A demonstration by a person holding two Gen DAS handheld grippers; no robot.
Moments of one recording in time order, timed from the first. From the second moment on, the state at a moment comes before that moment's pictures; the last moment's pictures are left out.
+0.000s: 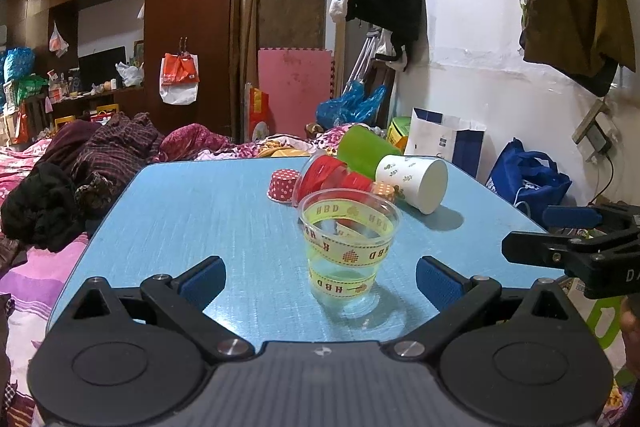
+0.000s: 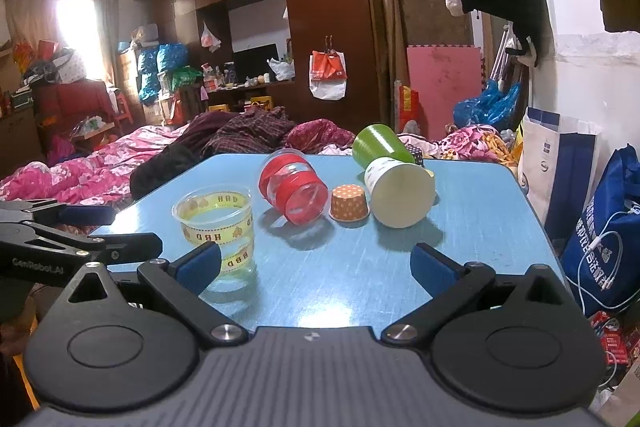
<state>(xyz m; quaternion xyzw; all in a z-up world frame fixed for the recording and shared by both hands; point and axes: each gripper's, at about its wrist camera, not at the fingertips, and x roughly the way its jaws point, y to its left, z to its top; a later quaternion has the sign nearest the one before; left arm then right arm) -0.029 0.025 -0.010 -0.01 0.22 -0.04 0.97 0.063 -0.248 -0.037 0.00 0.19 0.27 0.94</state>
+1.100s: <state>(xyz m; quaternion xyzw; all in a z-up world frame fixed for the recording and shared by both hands) -0.023 0.027 -0.016 -0.01 0.23 -0.04 0.97 0.061 -0.249 -0.034 0.00 0.18 0.28 0.94</state>
